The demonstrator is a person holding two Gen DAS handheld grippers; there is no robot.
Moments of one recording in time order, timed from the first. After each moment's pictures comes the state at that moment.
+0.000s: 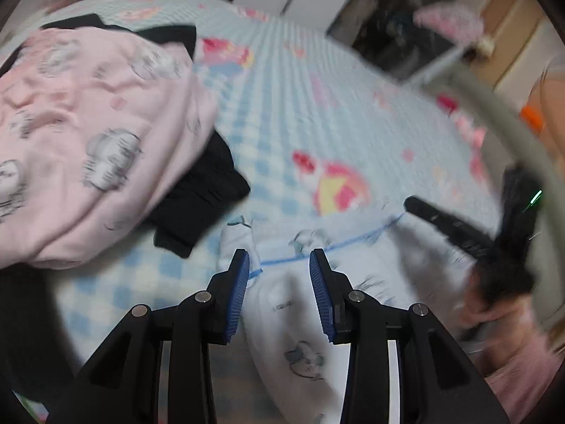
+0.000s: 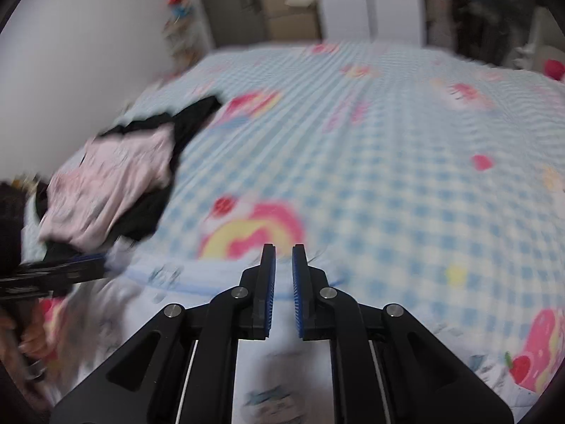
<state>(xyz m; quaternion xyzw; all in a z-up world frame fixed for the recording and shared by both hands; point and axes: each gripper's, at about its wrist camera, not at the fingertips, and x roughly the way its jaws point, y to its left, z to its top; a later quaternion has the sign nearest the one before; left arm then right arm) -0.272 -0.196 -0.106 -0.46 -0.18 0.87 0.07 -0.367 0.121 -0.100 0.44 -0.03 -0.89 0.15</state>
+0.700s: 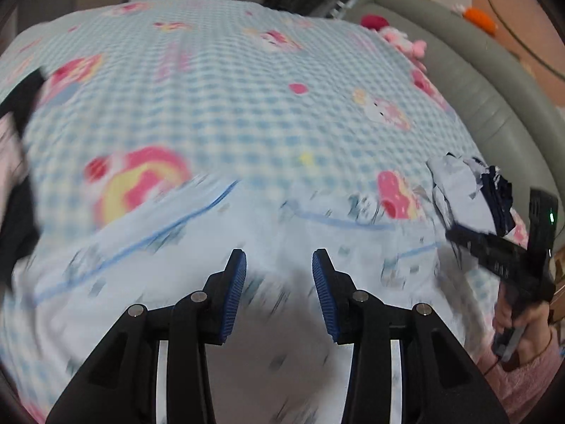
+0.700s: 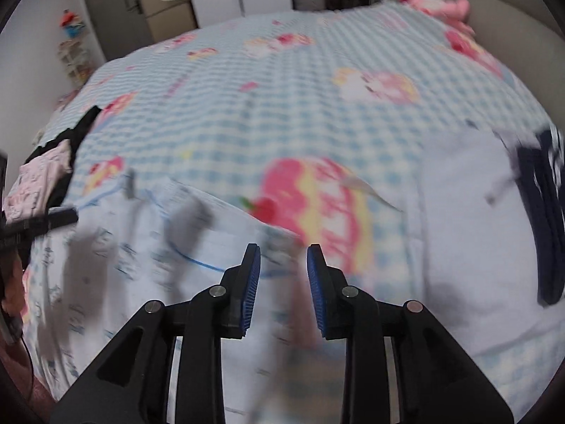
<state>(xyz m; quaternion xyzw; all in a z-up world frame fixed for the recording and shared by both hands) -0.309 0.022 -0.074 -0.50 -0.05 0.84 0.23 -0.203 0.354 -0.067 0.47 -0.09 -0.87 -0.07</state>
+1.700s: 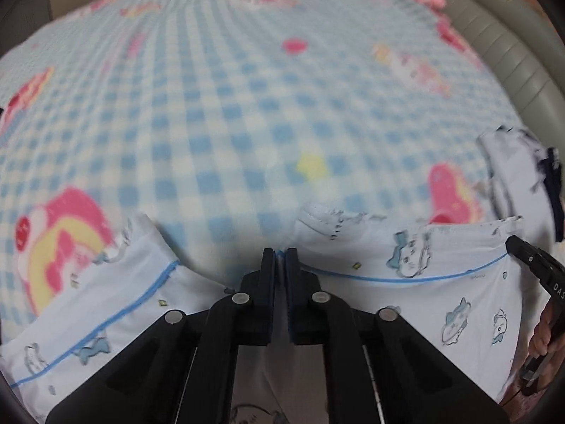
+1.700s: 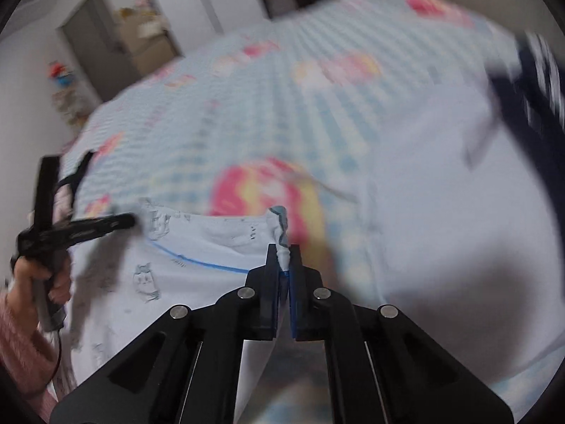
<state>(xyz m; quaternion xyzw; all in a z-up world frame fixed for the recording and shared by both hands) -0.372 0.081 -0.134 -0.54 0.01 0.82 0.20 -0.188 0.416 -0.100 0.44 -0.19 -0.88 -0.08</state>
